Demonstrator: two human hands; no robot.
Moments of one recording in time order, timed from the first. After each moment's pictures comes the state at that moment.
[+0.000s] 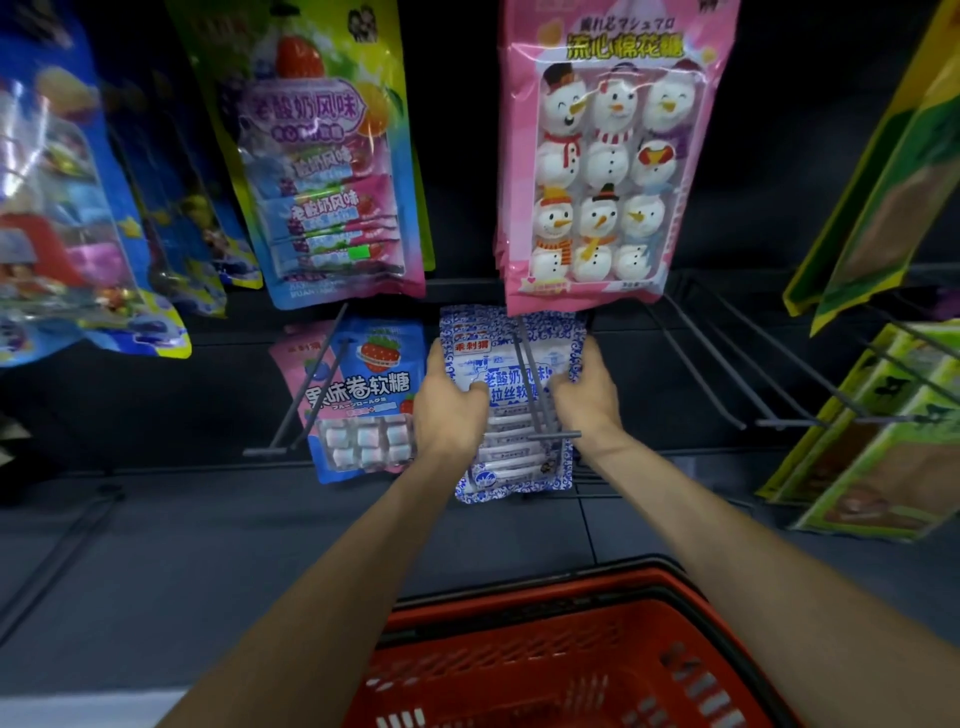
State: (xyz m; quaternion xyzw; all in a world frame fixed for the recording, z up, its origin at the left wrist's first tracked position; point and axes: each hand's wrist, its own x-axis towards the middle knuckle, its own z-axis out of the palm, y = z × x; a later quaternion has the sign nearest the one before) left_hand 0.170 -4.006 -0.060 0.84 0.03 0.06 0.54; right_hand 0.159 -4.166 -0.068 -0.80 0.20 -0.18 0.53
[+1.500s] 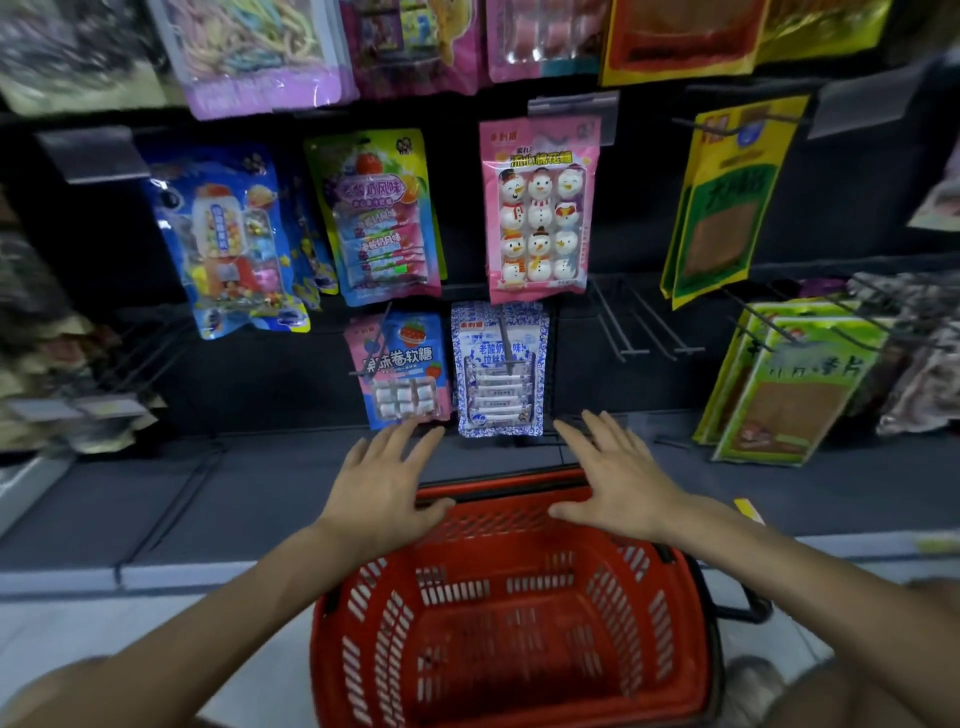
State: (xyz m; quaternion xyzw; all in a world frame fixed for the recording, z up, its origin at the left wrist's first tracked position) left_hand -0.095 -3.866 0.014 0.97 -0.24 0.02 -0.02; right_hand -0.143 -4.170 0.007 -0.99 -0.04 0.05 0.10
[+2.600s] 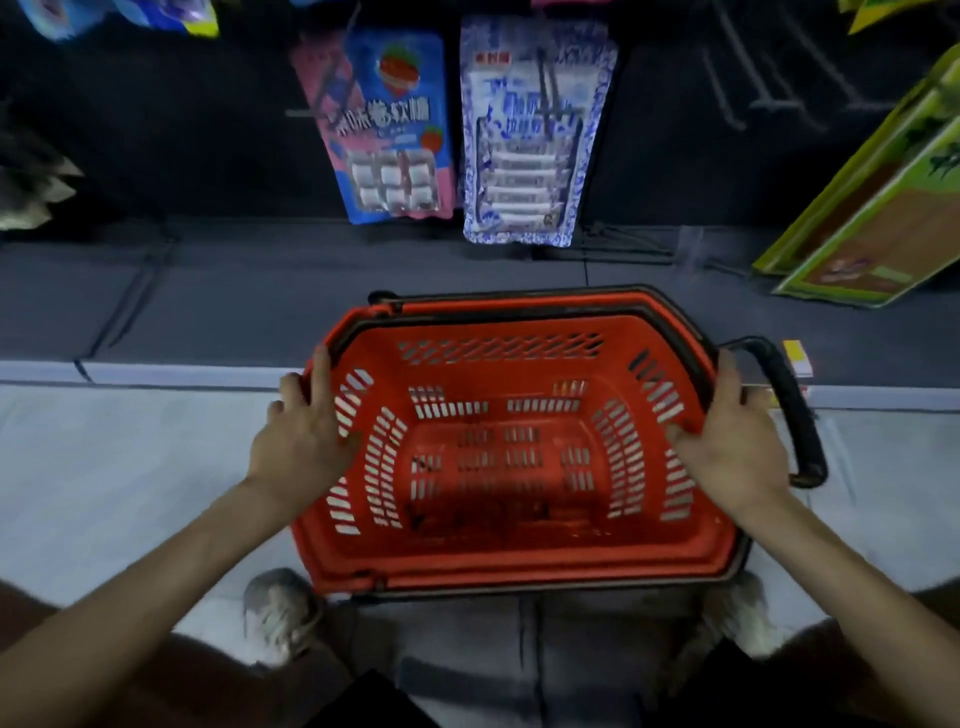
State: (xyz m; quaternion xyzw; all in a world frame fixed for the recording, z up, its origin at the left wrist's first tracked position) left_hand -0.128 -3.792 -0.146 0.99 0.01 -0.11 0.07; right_hand -0.198 -4.212 -0.135 -0.95 0.26 0.05 0.19
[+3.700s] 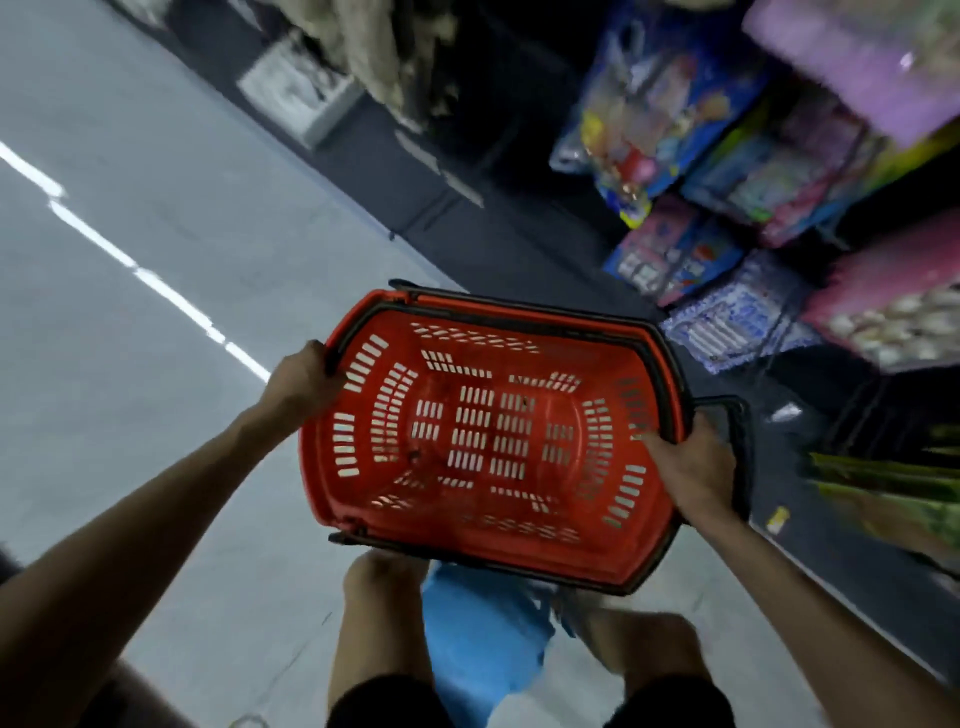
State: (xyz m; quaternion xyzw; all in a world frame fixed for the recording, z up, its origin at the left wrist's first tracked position) left_hand -0.222 -3.530 0.214 0.84 0.39 -0.24 0.29; right_hand -0.103 -3.965 0.221 -0.94 0.14 0.21 0.22
